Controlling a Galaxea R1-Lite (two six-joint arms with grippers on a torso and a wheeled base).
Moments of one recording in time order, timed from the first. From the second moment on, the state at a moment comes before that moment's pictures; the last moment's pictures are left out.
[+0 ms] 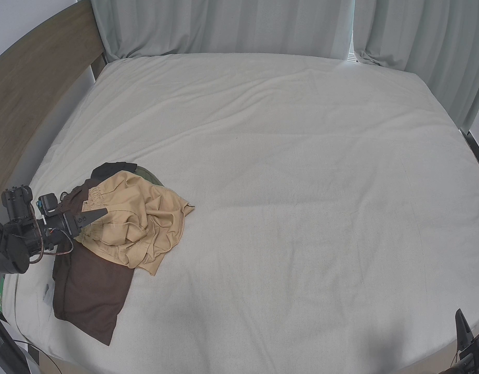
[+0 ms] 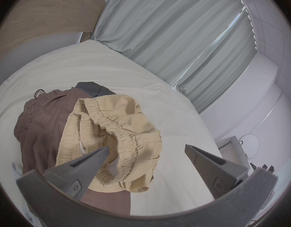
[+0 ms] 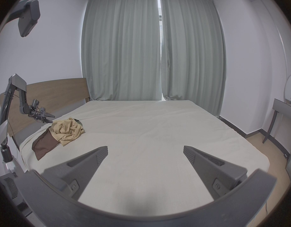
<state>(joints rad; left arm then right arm) 0.30 1.93 -0.60 -0.93 -0.82 -0.23 0.00 0.02 -0.02 0.00 0.01 0.00</state>
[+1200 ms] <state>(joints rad) 0.16 2.02 -0.60 -1.02 -0.82 -0.24 0.00 0.02 -0.02 0.00 0.01 0.00</state>
